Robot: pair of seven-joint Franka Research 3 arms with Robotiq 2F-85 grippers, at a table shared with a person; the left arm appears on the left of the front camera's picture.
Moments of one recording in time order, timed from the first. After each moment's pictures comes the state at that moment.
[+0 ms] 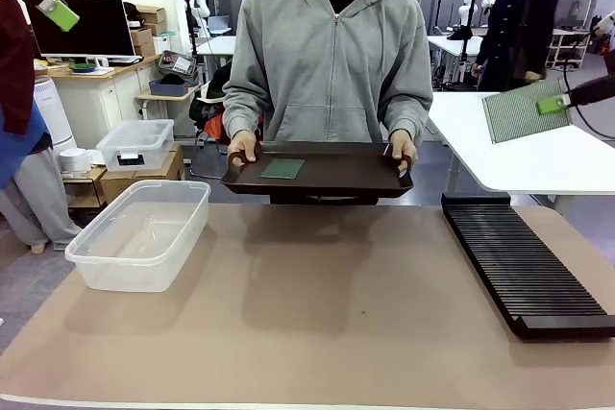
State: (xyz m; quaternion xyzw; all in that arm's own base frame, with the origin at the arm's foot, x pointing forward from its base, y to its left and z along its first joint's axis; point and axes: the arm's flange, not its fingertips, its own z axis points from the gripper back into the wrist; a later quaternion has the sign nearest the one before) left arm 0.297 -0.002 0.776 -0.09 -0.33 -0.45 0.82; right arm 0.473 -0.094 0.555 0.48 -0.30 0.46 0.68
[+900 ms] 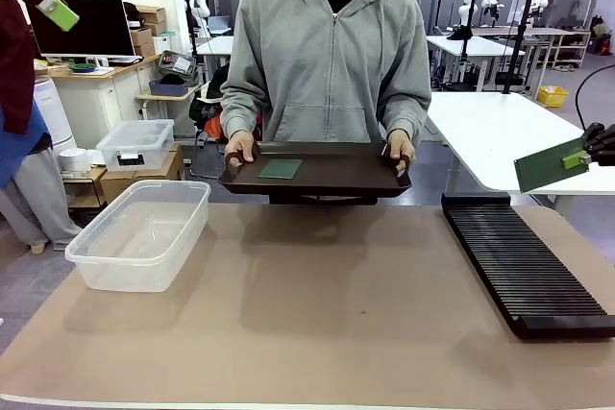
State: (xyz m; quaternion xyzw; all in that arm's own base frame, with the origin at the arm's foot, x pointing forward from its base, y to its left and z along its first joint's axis) left arm 0.297 -0.002 0.776 -0.09 -0.33 -0.45 0.82; right arm 0.517 -0.174 0.471 0.35 -0.38 0.61 0.60
